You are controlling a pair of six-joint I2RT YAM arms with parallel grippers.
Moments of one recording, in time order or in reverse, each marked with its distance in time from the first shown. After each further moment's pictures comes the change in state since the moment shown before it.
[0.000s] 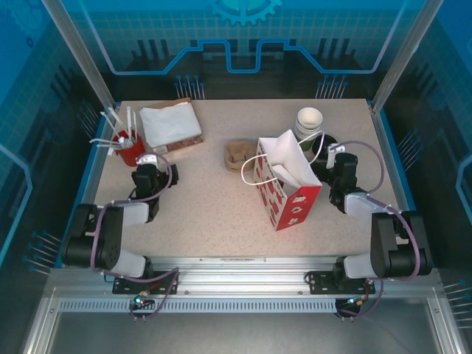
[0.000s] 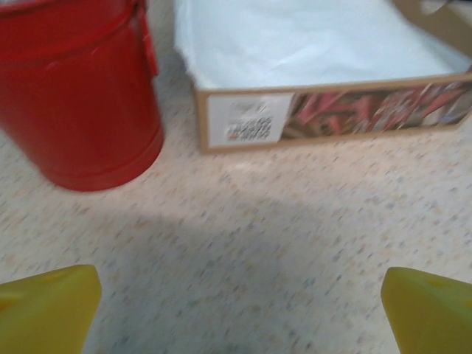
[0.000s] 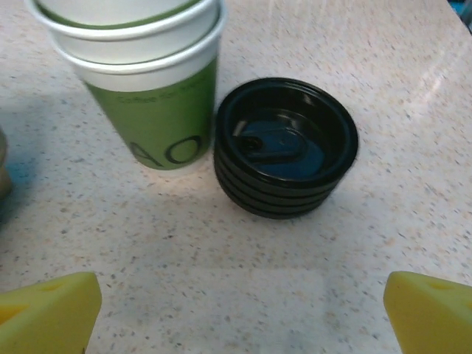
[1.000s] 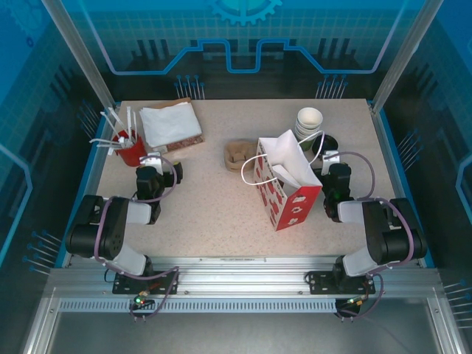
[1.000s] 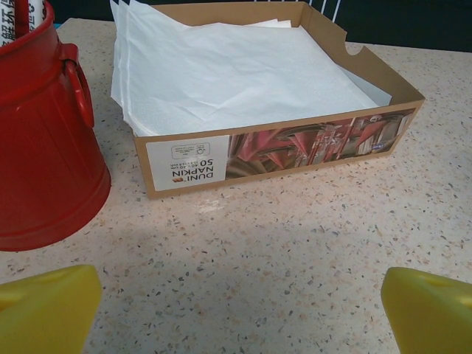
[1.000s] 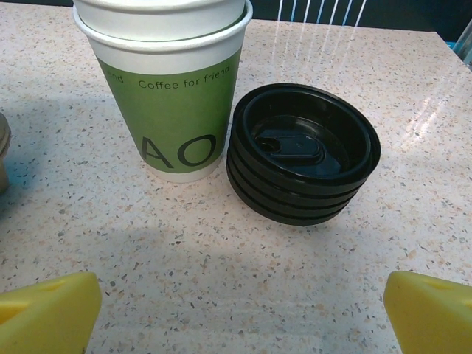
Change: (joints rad) left arm -0.006 0.057 -0.032 0.196 0.078 0.048; right arm 0.050 0.109 -0.119 0.337 0.064 -0.023
